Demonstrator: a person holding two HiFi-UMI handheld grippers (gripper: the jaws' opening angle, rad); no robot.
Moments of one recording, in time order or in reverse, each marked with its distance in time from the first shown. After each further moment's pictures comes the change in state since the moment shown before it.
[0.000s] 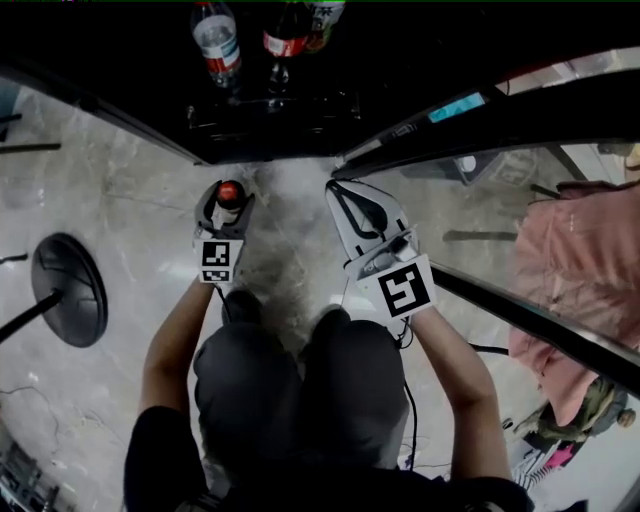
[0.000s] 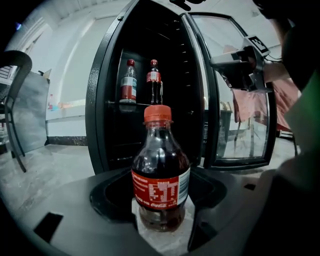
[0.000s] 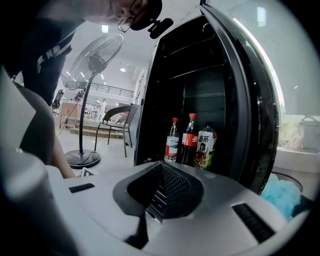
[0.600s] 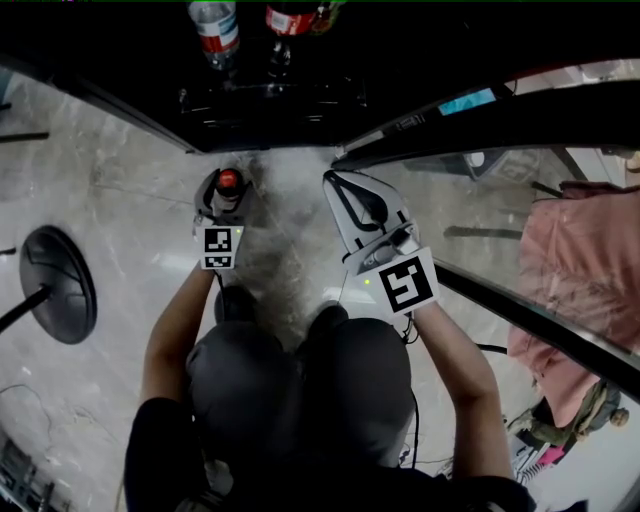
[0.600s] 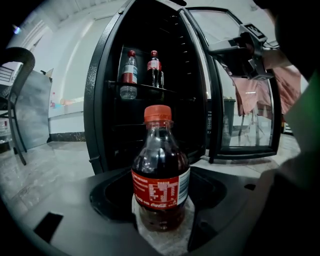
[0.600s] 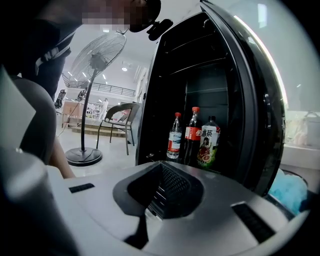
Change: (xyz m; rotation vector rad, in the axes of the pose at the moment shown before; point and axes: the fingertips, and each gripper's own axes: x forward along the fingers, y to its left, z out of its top) left arm 0.026 0.001 -0.049 0.011 0.016 0.039; right arm 0.010 0.006 -0.025 0.003 0.014 0.021
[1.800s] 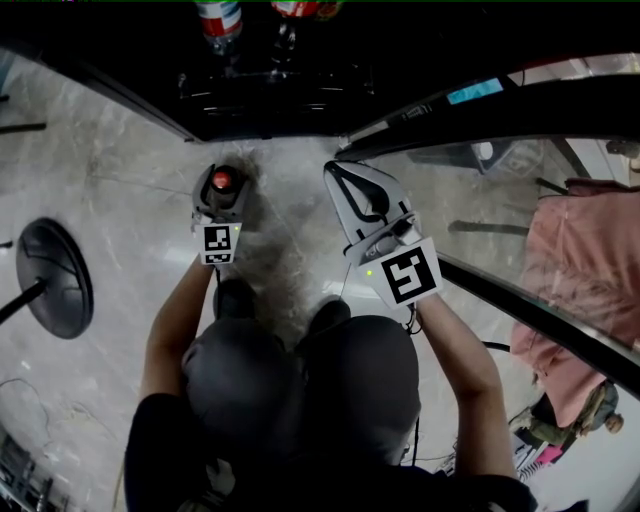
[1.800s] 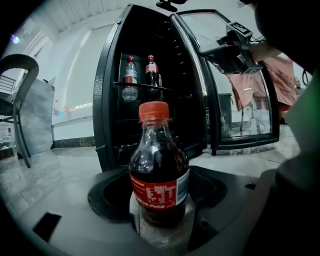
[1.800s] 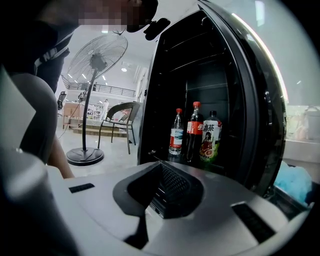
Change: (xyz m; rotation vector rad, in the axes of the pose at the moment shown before) left arm -0.007 0.004 -0.029 0.046 -0.059 0.041; right arm 0.003 0.006 -0.017 0.015 0.010 0.017
